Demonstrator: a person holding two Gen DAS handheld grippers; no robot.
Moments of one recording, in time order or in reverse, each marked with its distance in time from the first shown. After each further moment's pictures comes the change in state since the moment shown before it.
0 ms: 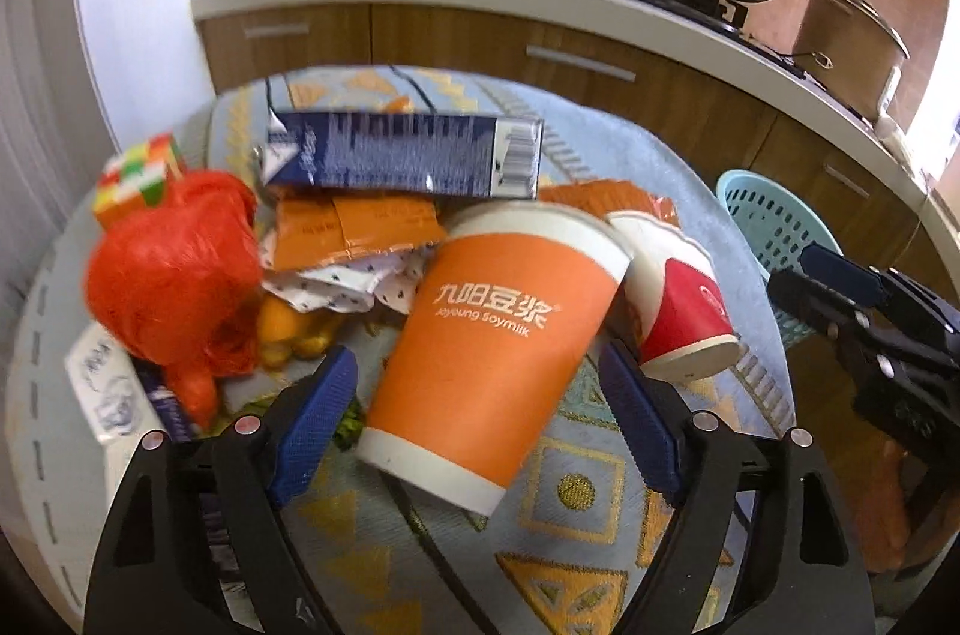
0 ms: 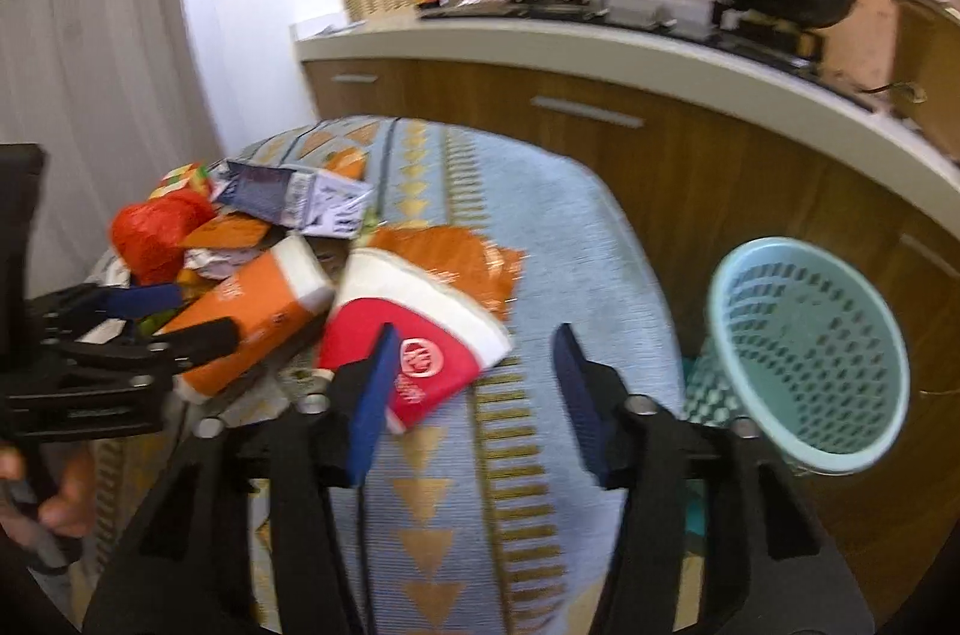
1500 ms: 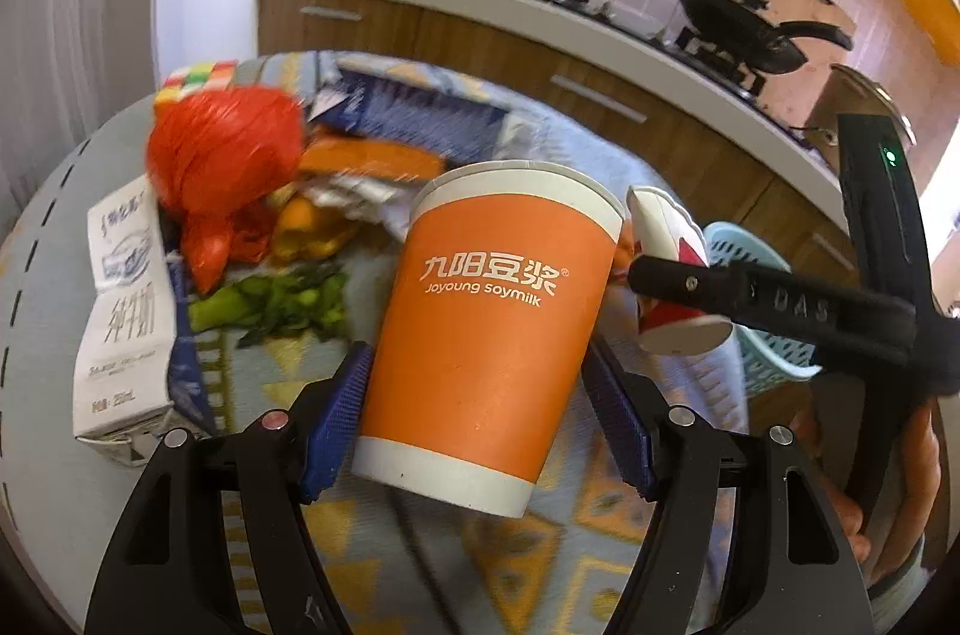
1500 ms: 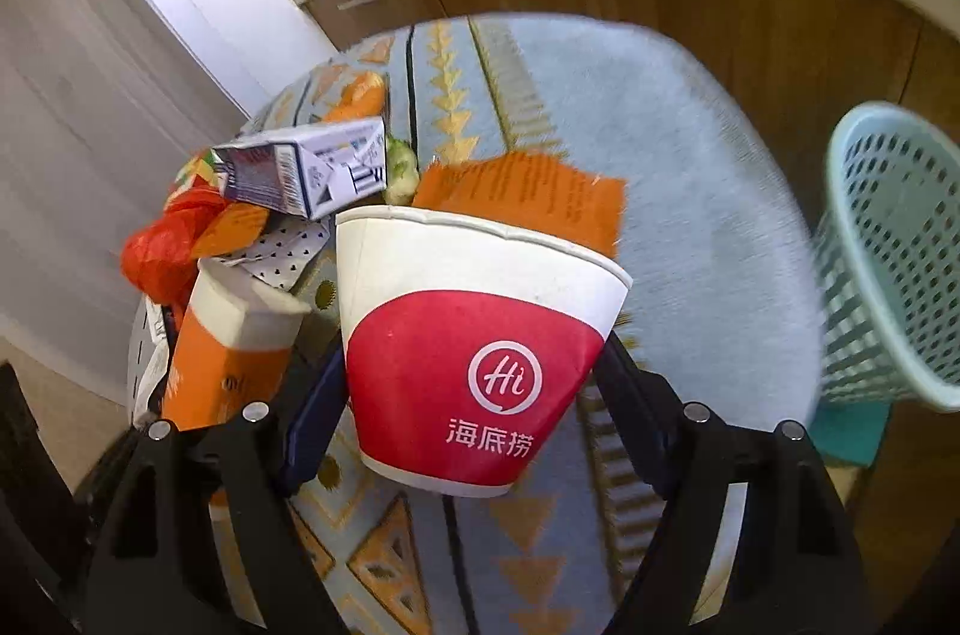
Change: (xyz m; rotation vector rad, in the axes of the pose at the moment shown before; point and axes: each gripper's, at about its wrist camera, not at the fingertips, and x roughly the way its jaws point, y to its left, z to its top) left arm -0.042 -0.003 -0.050 -0.179 -0.112 -0.010; right arm 0.055 0.001 0.017 0.189 0.243 0.159
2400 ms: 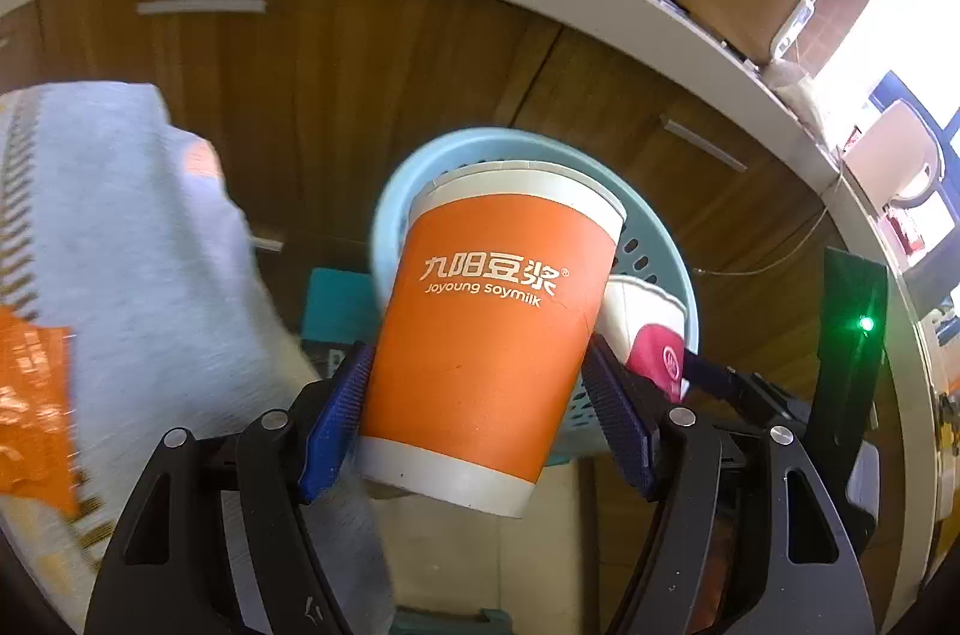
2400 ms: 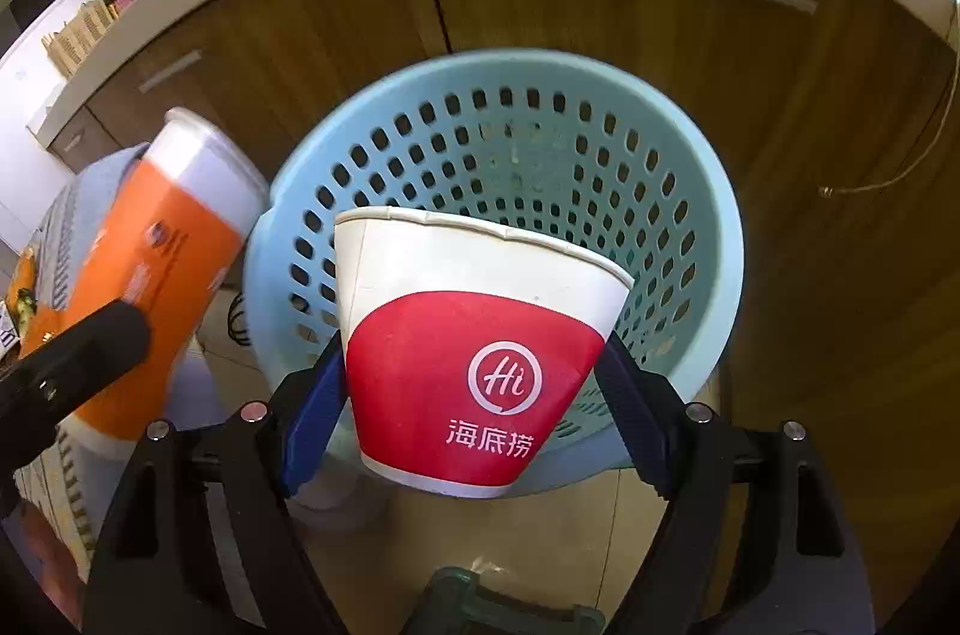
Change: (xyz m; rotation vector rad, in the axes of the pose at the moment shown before) left arm 0.194 -0.263 0.031 0.222 0.294 -0.319; right arm -0.045 -0.272 -0.017 0.323 -0.060 -0.401
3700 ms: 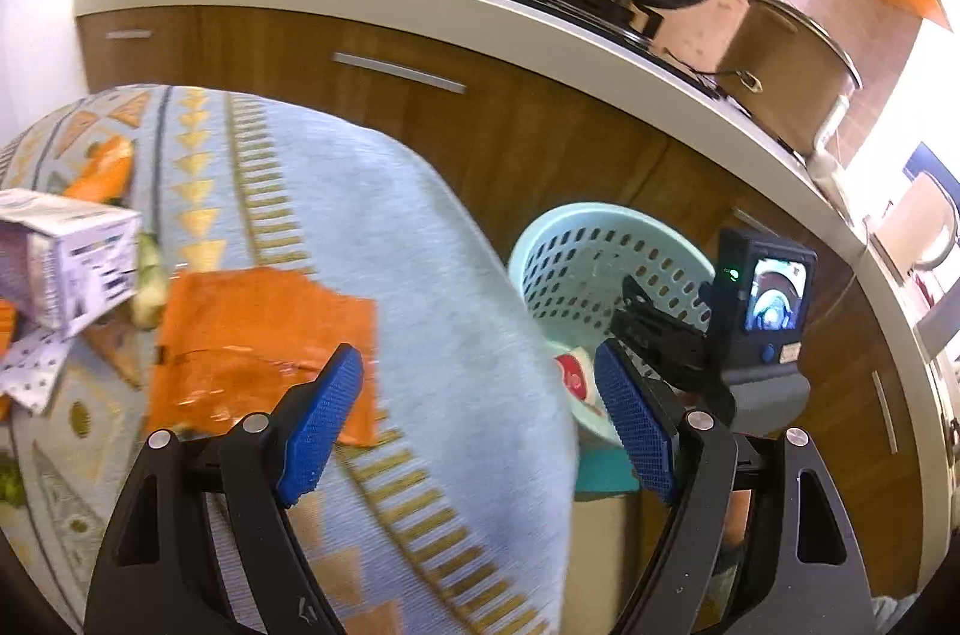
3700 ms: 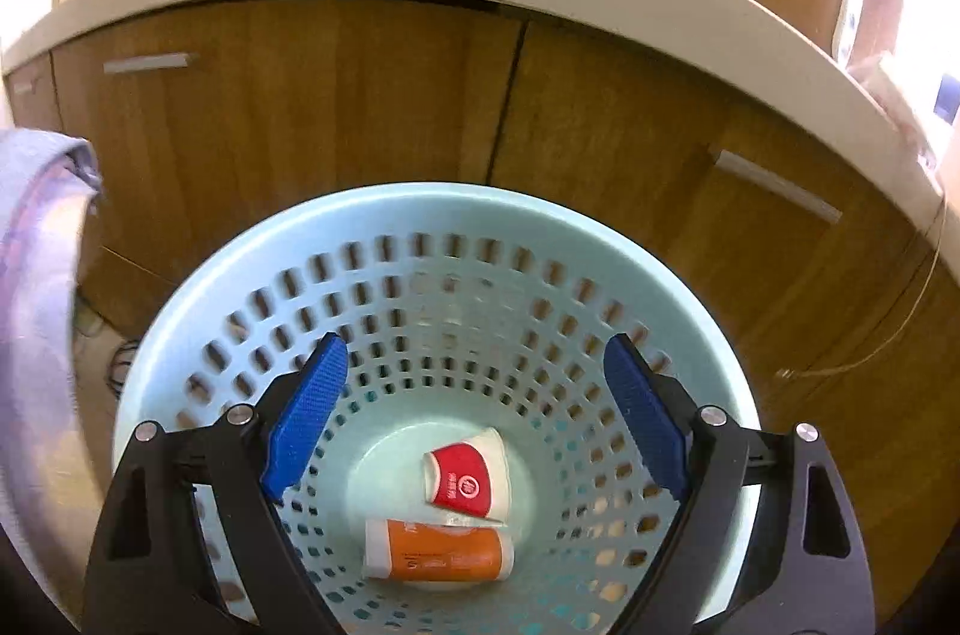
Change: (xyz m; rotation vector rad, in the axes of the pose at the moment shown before) left arm -0.116 0.084 -0.035 -0.091 -0.207 0.143; right arm 0.044 0.068 0.012 -0.217 -0.346 -0.258
